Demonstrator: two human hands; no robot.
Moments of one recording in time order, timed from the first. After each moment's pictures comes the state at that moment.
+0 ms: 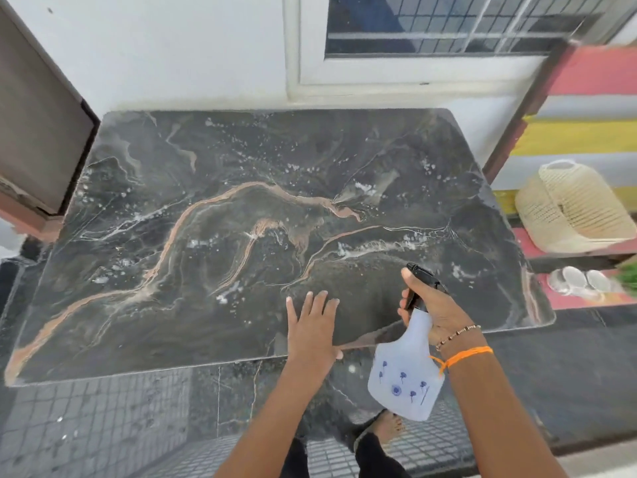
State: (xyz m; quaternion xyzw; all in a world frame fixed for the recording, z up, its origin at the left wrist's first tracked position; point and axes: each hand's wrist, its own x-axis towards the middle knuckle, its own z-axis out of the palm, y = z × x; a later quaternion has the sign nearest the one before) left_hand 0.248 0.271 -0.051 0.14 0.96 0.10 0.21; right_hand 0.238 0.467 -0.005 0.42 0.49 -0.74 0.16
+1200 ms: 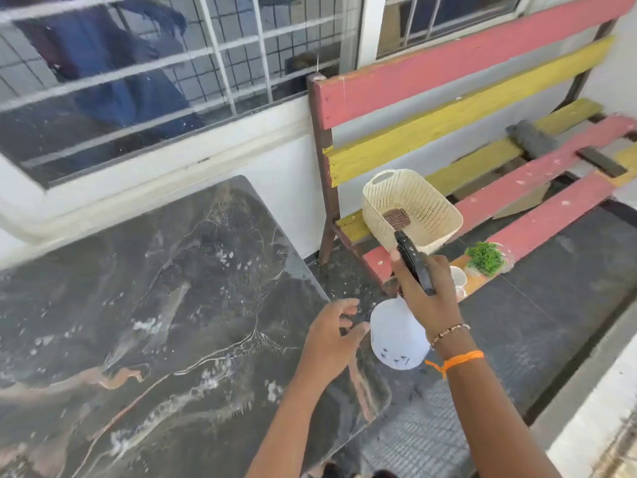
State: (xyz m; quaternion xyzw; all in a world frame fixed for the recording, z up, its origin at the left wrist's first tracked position) left_hand 0.160 0.654 0.004 0.19 0.80 0.47 0.33; right_hand 0.210 0.806 0.037 0.33 0.77 -0.50 -0.24
